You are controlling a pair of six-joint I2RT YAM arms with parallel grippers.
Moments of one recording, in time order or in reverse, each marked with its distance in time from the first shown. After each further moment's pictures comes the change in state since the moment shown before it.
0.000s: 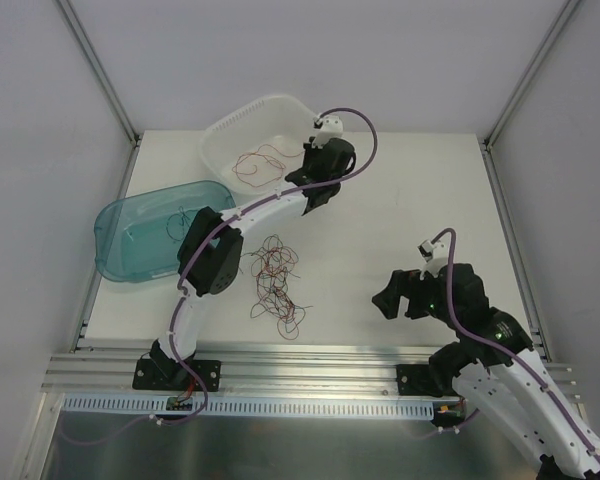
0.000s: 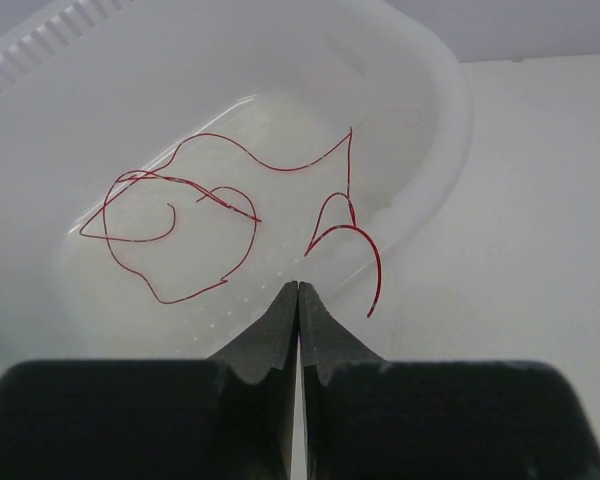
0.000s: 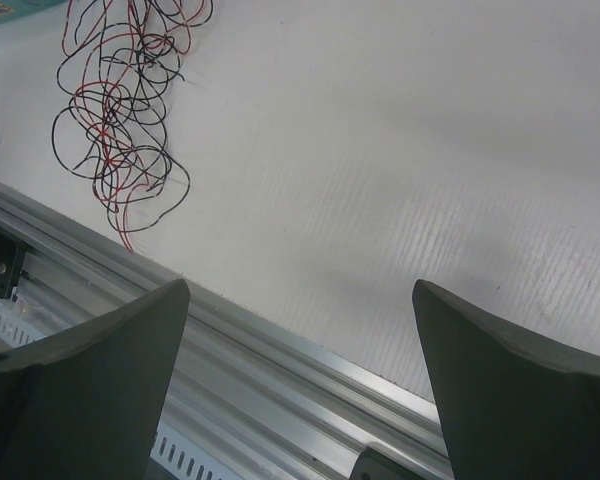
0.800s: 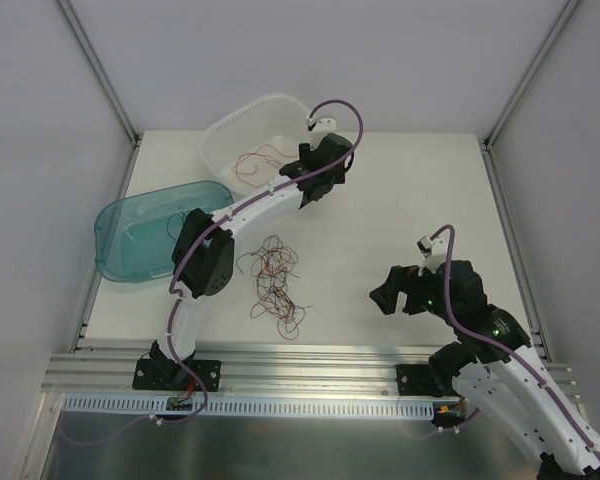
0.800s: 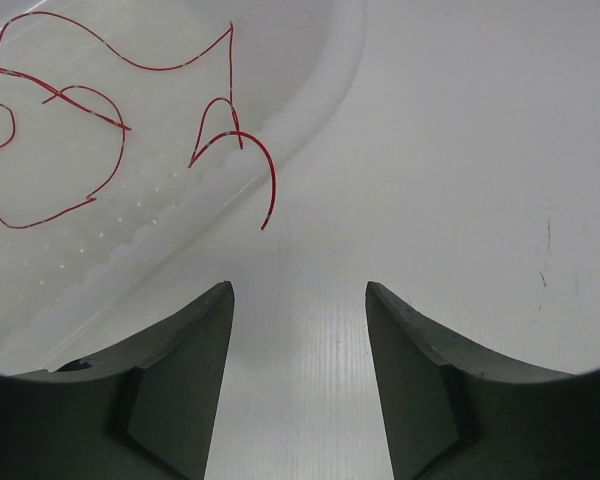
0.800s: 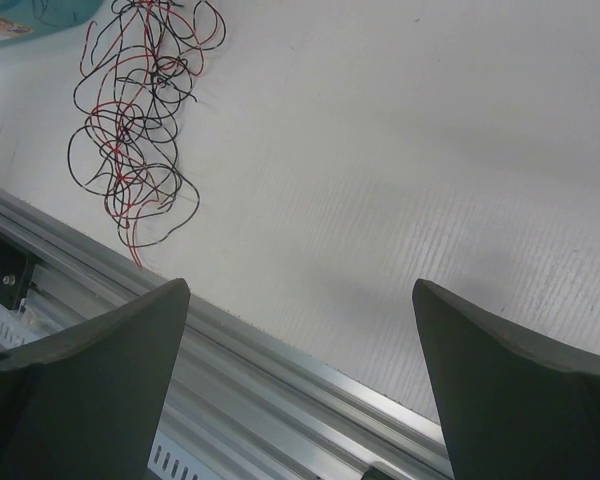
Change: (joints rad) left arm 0.012 -0.063 0.046 -0.276 0.317 -0.338; right arm 0.000 0.040 0.000 0.070 -0.001 -0.001
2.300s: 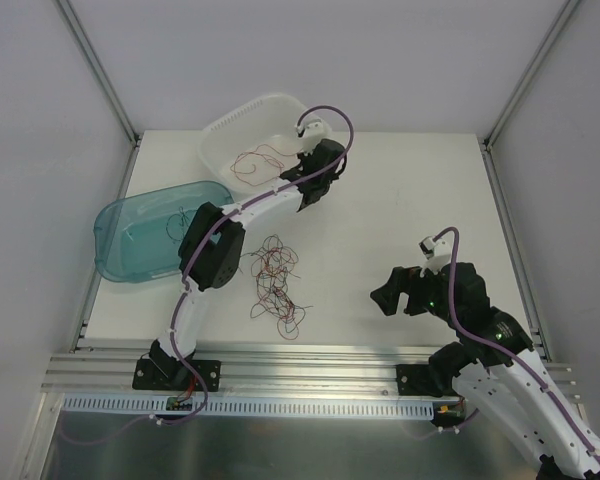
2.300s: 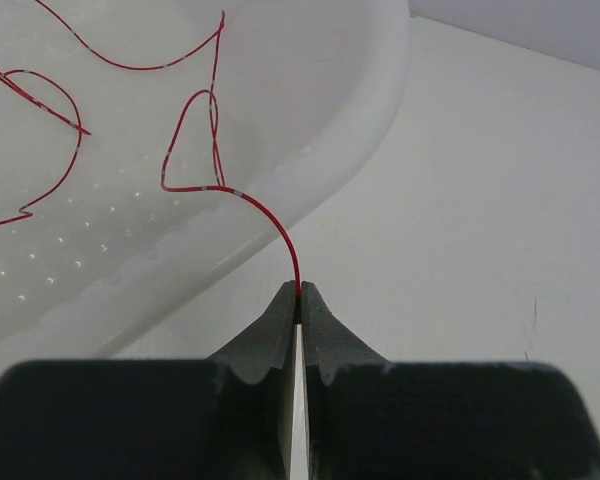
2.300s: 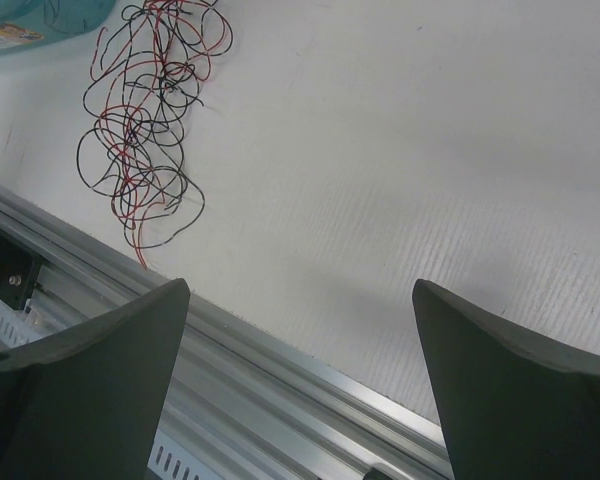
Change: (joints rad) left arm 0.047 0.108 -0.042 0.224 -0.033 -0.122; right arm 0.000 -0.031 0.000 -0.005 -0.001 0.001
